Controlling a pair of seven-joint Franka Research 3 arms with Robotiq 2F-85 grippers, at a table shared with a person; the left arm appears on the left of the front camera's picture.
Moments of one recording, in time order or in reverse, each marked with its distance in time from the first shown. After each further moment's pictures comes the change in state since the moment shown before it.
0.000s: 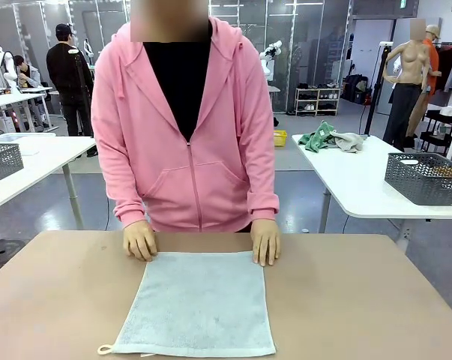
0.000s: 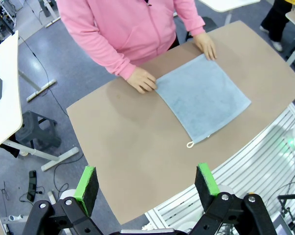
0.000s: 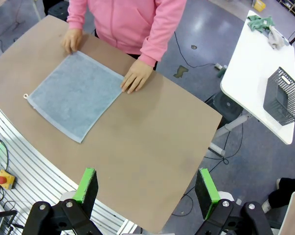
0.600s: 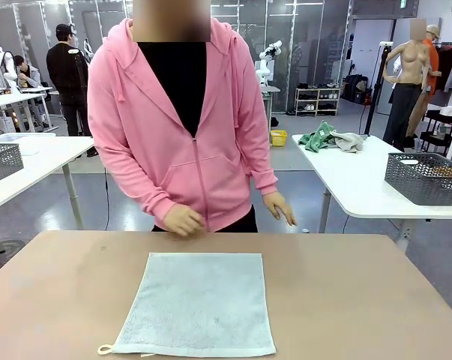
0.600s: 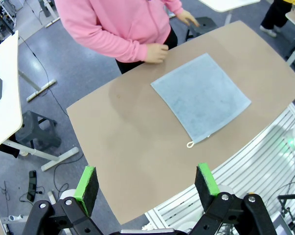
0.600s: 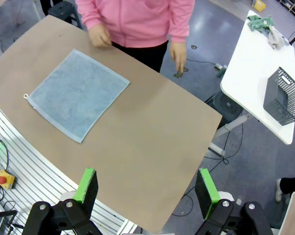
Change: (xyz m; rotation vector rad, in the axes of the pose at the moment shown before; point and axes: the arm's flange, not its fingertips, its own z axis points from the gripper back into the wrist) left arm 0.000 0.000 0.000 0.000 0.000 0.000; right arm 0.000 0.000 0.000 0.000 0.000 0.000
